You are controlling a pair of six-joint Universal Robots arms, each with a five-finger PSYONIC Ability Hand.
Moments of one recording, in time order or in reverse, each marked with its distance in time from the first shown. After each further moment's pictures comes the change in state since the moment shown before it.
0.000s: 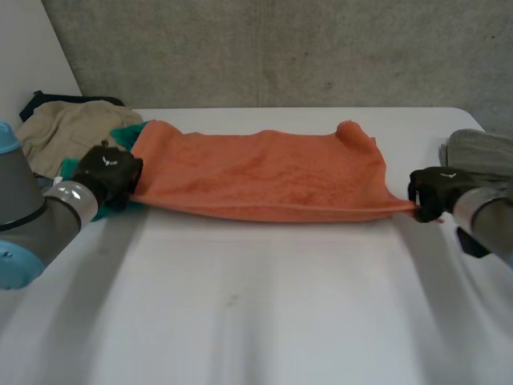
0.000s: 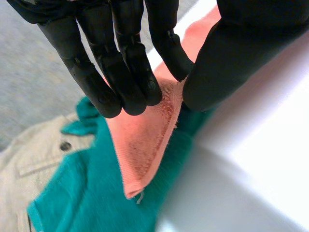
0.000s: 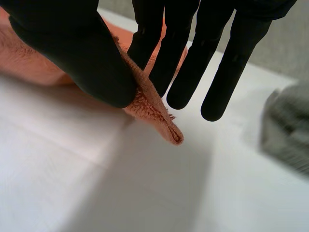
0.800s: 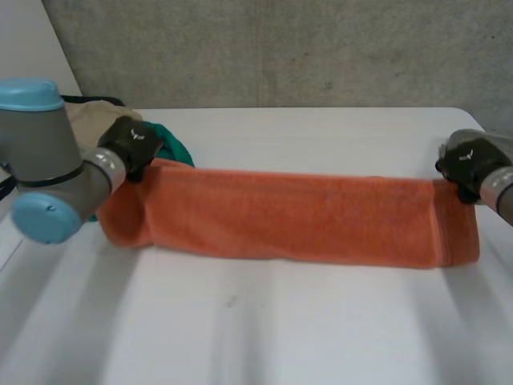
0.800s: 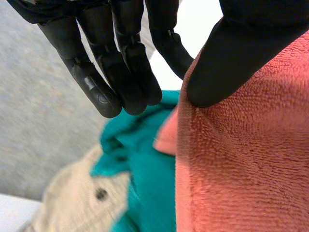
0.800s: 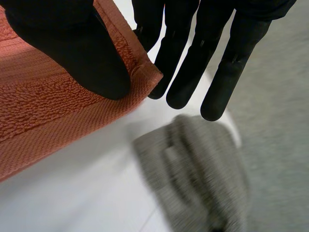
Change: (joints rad) left arm -0.122 -0.221 0.447 -0.161 -0.102 0.199; right arm -0.083 0.088 -0.154 -0.051 -0.031 -0.593; left_hand 0.000 0.000 0.000 0.000 0.000; right_hand 0.000 0.000 0.001 0.000 0.018
